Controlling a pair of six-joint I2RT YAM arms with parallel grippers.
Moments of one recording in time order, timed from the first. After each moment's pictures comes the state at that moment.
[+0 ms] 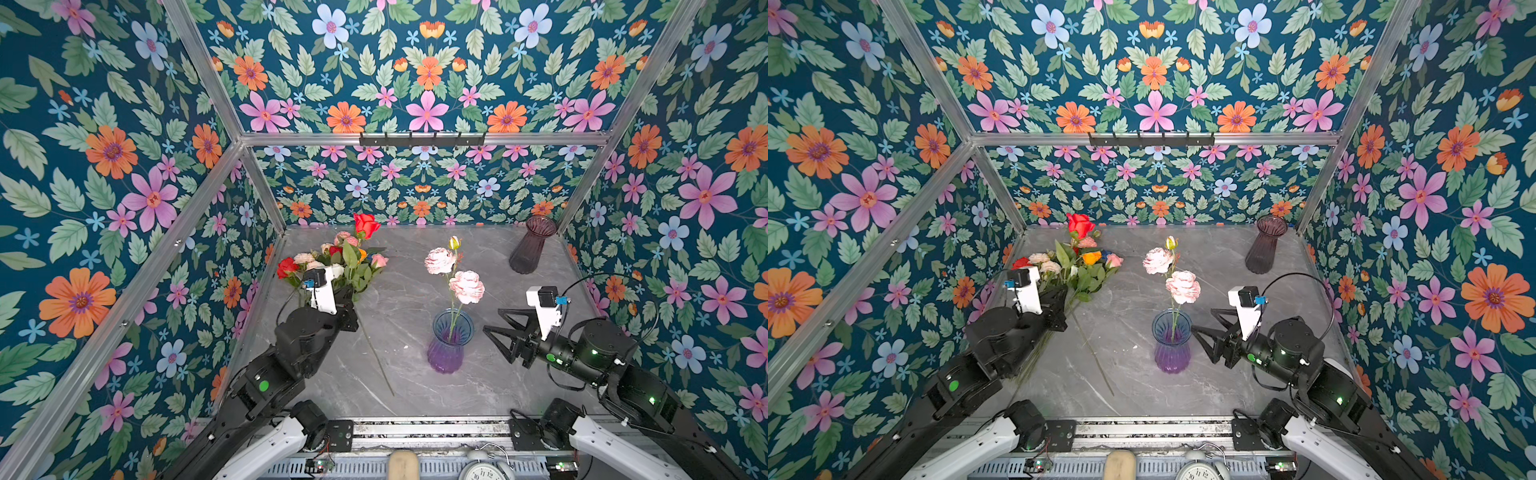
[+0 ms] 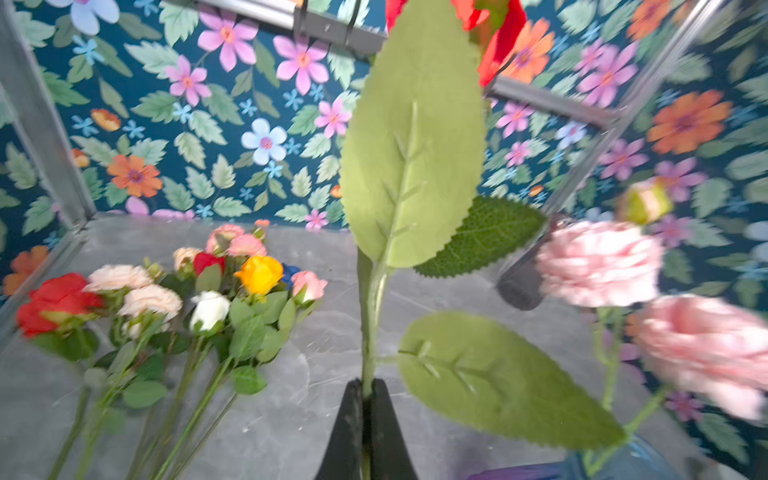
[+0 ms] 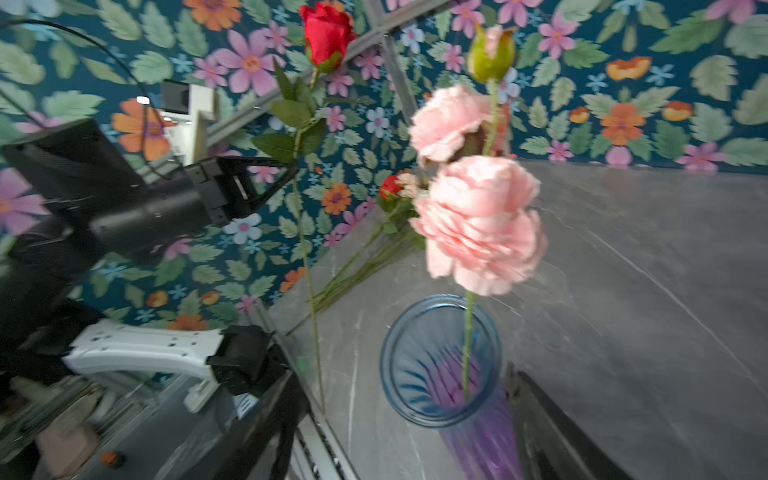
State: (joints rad) left arm -0.79 0.58 0.86 -0.41 -0.39 -0.36; right arm 0.77 0.52 0.85 -0.47 -0.25 0.39
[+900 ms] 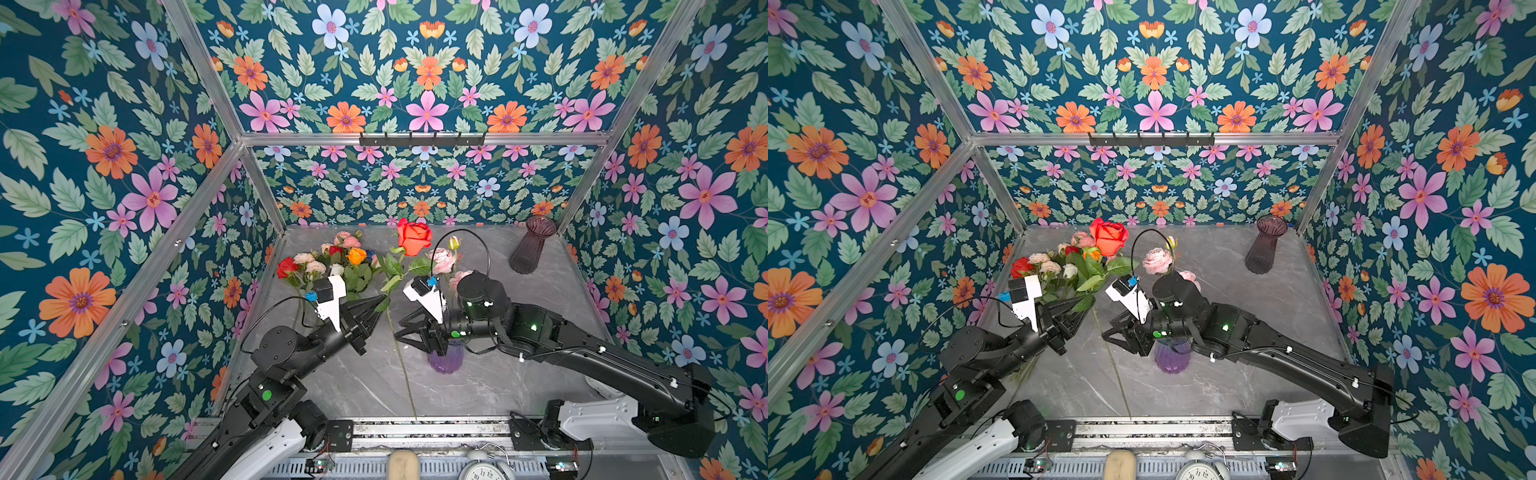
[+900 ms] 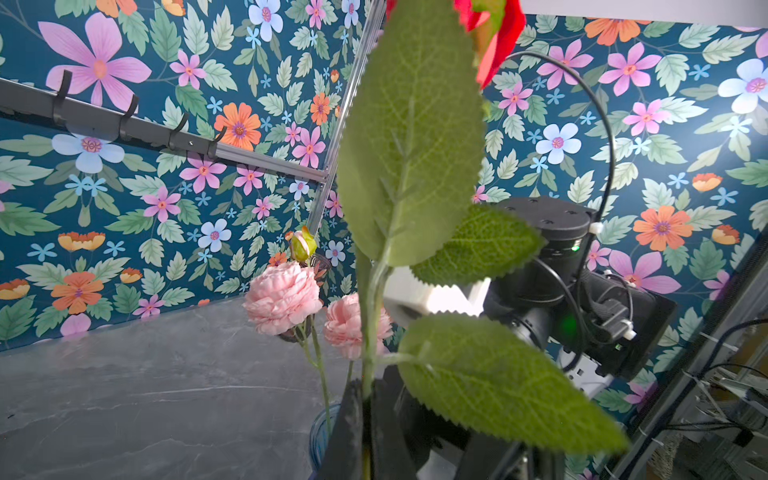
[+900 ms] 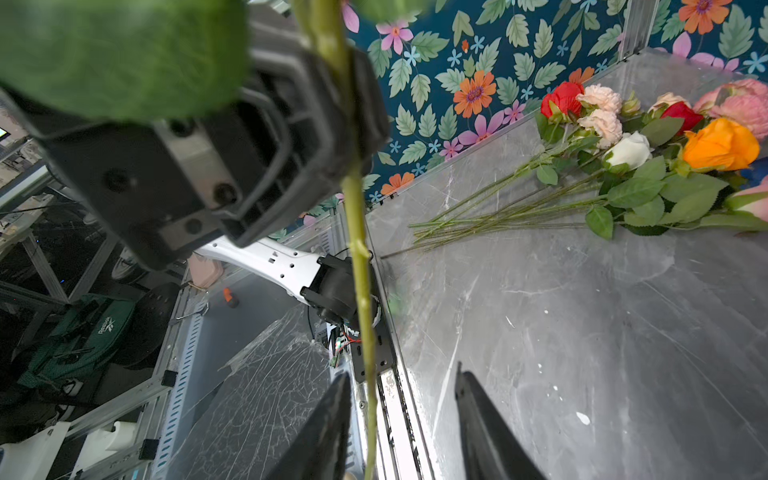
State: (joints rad) left arm -0.79 0.52 0.73 0.03 0.24 -0.42; right arm 1.06 1.27 1.29 -0.43 -0.36 0.27
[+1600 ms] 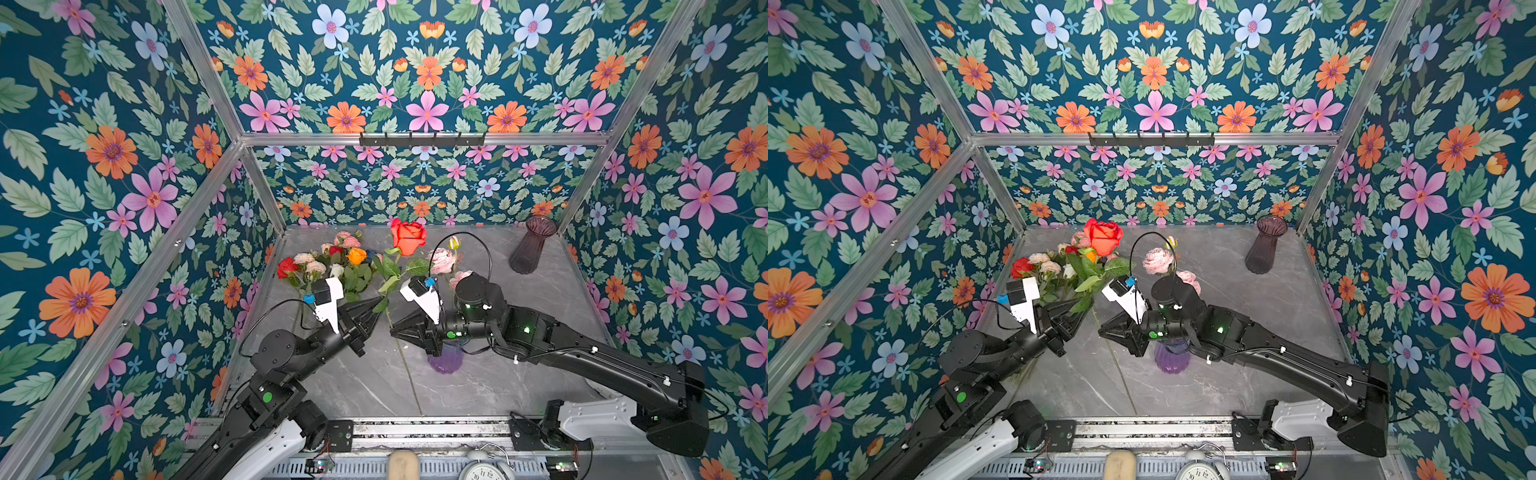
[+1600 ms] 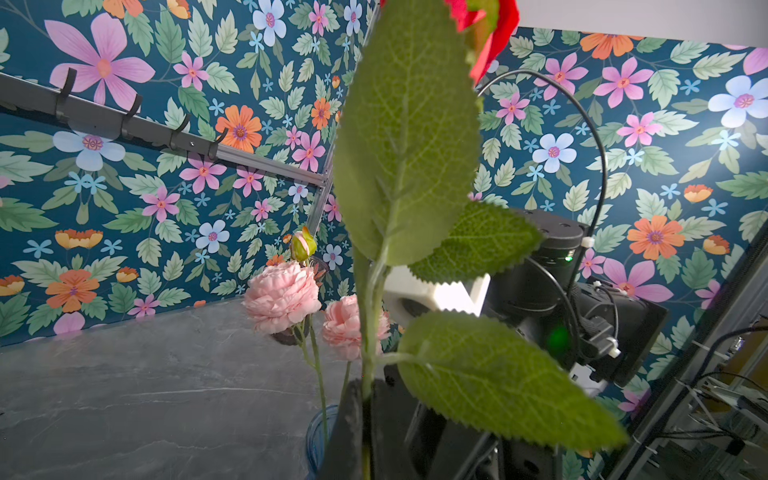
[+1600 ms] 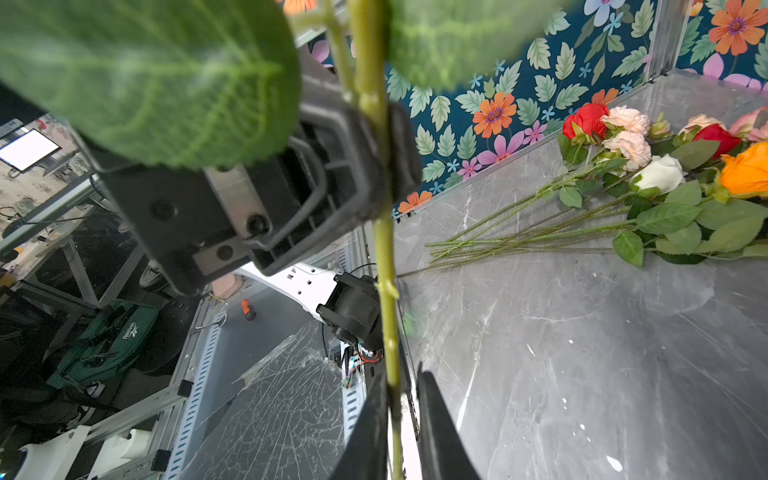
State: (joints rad) left arm -0.79 0.50 0.70 0.06 0.22 -0.44; right arm 1.06 1.27 1.24 -0.29 -0.40 0.30
